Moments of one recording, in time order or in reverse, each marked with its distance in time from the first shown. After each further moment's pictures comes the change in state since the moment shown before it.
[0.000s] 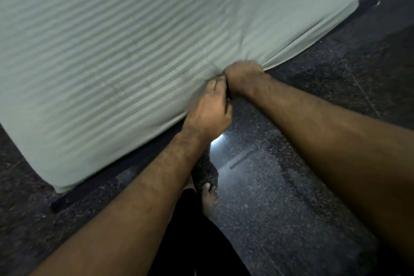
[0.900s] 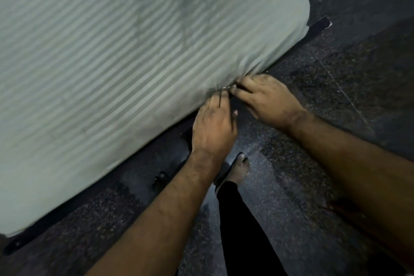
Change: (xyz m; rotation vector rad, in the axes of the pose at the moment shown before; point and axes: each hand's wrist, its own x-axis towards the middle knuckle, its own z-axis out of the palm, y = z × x) left_hand 0.094 0.116 0.091 0.268 0.075 -0.041; right_hand -0.017 0.222 0.063 0.004 0.565 -0.443
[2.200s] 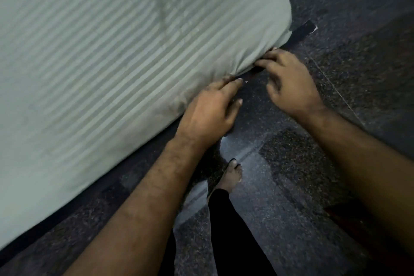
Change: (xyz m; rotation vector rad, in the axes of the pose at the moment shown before) left_hand 0.068 0.033 -0.020 -0.227 -0.077 0.240; right_hand -0.023 0.095 0.008 0.389 0.206 0.407
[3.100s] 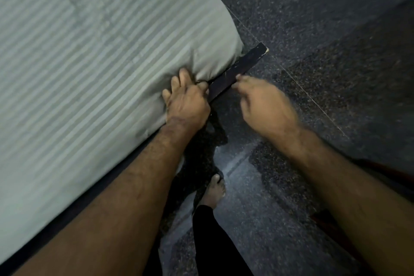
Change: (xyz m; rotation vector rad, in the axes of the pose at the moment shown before) left_hand 0.098 0.026 0.041 0.387 -0.062 -0.406; right_hand -0.006 0.009 -0.044 -0.064 -0.133 0.189
